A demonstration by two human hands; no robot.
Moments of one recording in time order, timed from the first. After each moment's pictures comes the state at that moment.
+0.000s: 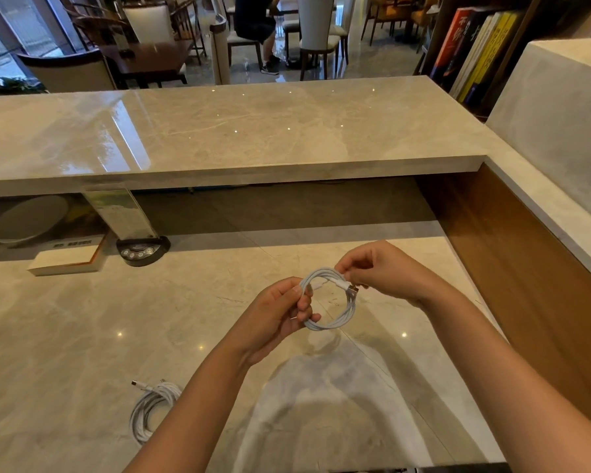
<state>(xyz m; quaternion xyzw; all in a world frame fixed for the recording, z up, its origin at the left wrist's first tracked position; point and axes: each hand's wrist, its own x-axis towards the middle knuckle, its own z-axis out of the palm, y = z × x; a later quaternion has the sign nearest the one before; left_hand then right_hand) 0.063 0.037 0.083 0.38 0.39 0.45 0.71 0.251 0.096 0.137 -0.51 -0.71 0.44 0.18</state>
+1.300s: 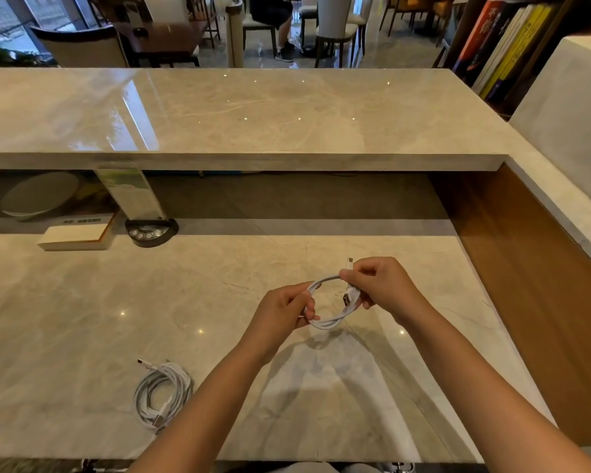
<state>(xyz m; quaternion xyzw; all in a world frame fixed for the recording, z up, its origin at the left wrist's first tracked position) 0.068 0.028 0.067 0.41 0.57 0.41 0.58 0.237 0.086 0.090 -0.58 -0.60 0.48 0.28</state>
